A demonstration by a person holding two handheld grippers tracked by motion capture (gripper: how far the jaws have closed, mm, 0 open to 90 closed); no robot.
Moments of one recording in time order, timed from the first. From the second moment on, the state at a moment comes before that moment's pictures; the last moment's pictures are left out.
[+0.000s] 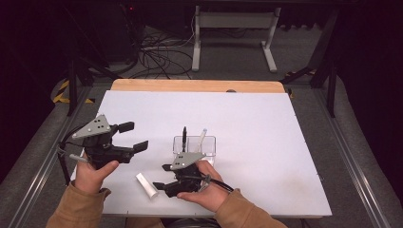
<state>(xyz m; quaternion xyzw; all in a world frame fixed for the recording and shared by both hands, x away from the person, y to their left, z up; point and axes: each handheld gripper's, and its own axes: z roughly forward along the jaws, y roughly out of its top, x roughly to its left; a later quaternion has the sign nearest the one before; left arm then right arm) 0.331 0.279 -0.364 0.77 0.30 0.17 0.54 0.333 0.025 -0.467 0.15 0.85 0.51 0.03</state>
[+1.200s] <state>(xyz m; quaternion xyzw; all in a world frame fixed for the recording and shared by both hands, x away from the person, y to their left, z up) 0.336 0.287 -0.364 0.76 0.31 0.18 0.54 0.325 0.080 -0.494 0.16 0.88 0.44 0.03</state>
